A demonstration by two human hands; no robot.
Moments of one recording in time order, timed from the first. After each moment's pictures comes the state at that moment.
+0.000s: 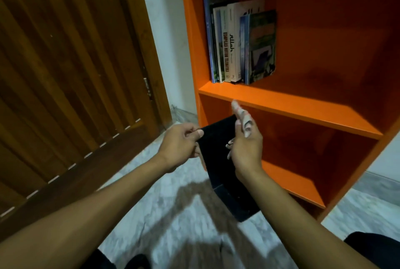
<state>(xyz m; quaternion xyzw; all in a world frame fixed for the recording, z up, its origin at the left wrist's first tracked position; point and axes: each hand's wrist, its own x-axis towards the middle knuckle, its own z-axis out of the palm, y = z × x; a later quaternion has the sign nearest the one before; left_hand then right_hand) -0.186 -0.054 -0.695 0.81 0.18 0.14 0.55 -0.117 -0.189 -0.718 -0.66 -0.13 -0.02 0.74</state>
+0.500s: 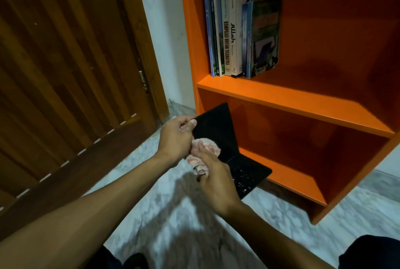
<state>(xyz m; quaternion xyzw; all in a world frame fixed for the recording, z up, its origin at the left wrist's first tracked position) -0.163 -0.044 -0.714 0.80 0.22 0.24 0.49 -0.167 -0.175 -0.770 -0.79 -0.33 0.08 0.51</state>
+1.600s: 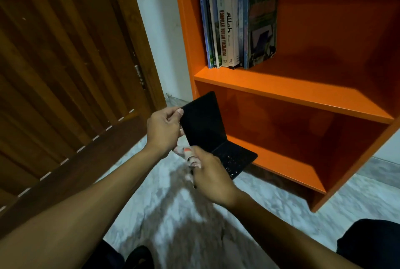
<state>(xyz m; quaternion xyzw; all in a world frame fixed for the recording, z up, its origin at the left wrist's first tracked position) -0.169 -0.026 -0.712 0.77 0.22 0.28 0.52 -0.165 -0.167 -0.772 -0.75 -0.34 0.17 0.54</state>
